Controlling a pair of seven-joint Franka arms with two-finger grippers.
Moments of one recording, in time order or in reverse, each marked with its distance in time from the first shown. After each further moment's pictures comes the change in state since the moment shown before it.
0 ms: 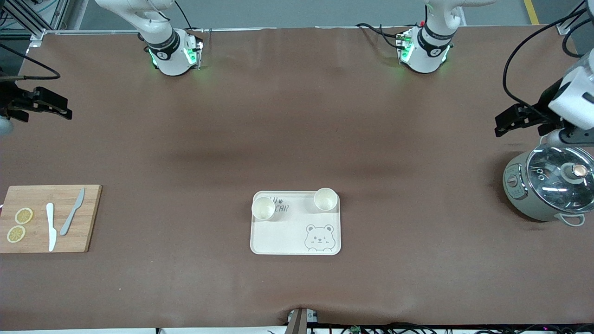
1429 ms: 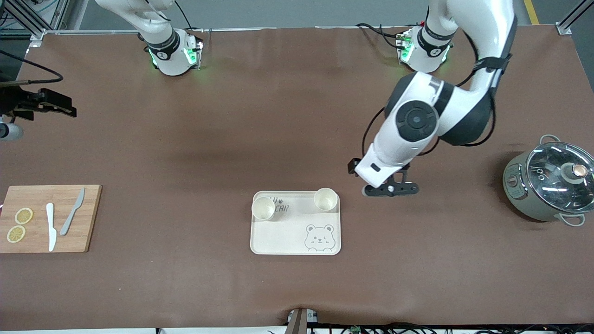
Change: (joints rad) left arm -0.391 0.375 -0.041 0.000 -0.014 0.334 -0.495; right arm -0.010 0.178 0.024 0.259 0.001 -0.230 0.000
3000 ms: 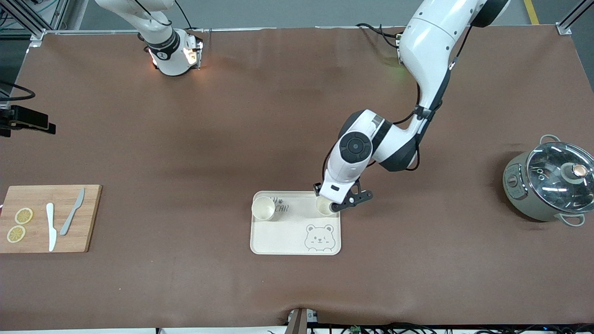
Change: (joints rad) left arm -0.088 0.225 0.012 0.023 0.002 0.312 -0.364; right arm 0.004 0.205 -0.044 0.366 0.034 -0.114 0.000
